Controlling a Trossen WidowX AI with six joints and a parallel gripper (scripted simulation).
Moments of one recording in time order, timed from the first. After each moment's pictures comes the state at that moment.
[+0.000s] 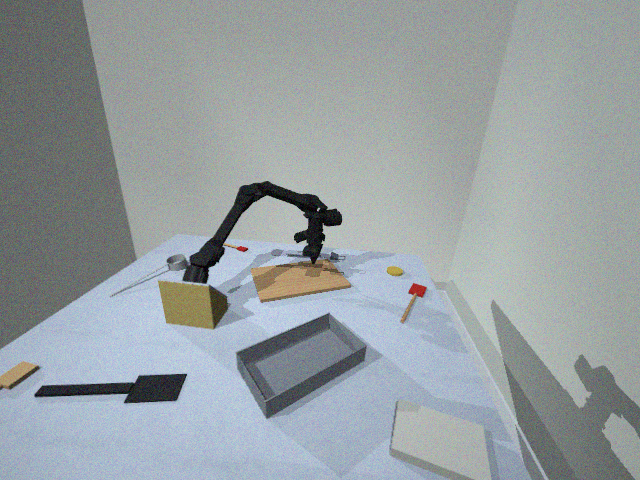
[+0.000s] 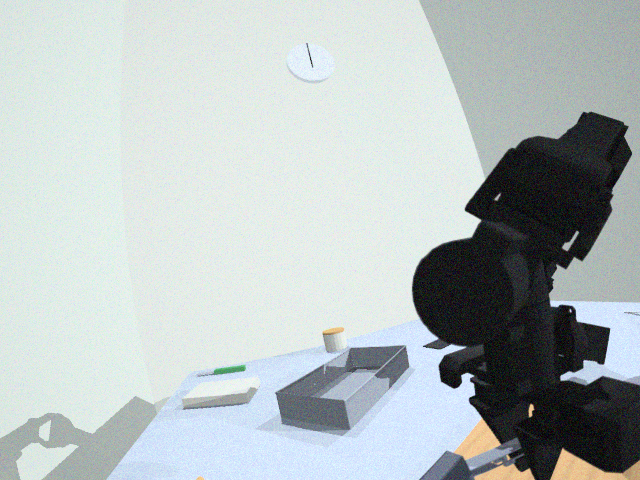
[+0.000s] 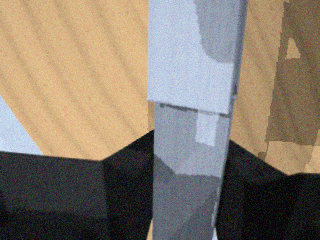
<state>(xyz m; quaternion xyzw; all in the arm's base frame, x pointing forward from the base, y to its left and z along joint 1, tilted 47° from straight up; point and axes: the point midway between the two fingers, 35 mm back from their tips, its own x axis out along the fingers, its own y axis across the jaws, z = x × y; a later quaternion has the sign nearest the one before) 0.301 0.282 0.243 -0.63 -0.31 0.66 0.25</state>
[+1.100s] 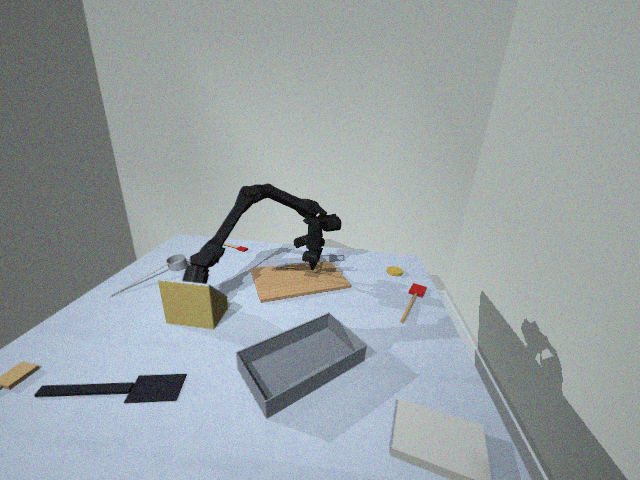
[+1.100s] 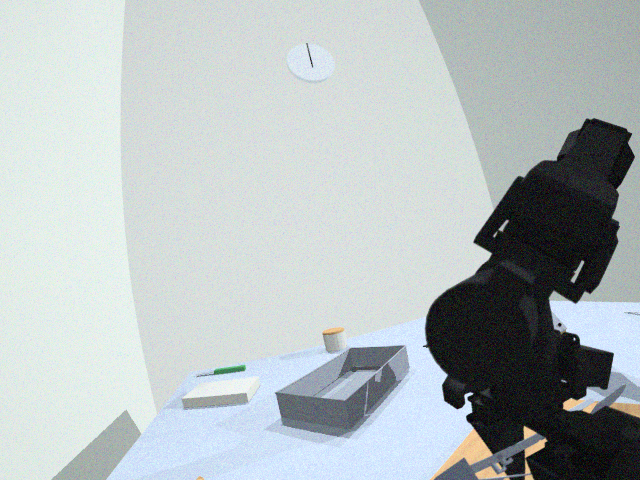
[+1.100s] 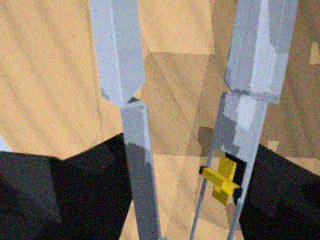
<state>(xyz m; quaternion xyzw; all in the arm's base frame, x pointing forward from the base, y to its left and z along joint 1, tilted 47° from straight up) 0.298 0.298 0.228 -0.63 -0.31 0.66 0.25</state>
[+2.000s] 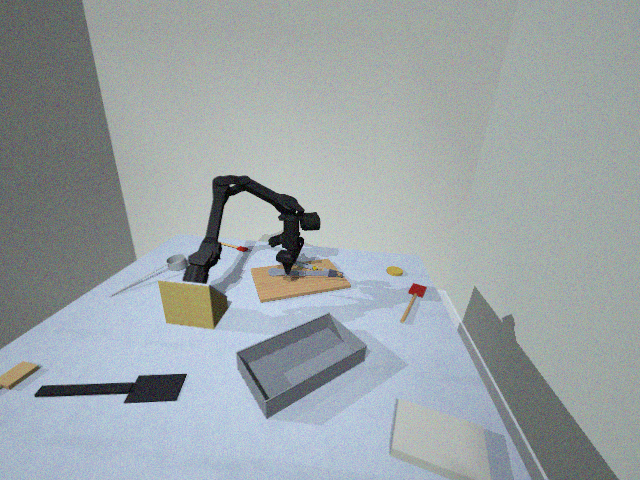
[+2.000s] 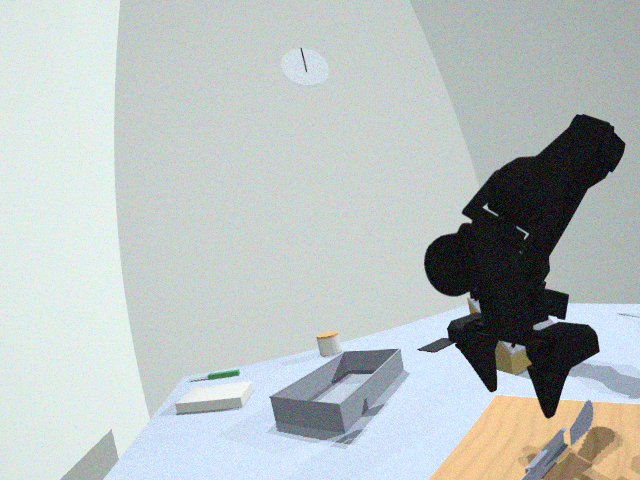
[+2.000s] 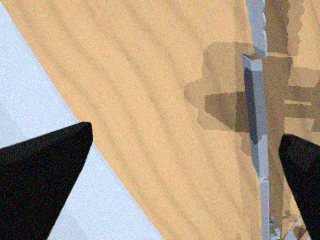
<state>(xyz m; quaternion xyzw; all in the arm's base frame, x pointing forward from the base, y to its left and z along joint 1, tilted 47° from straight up) 0.232 0.210 0.183 -0.63 -0.30 0.67 0.25</state>
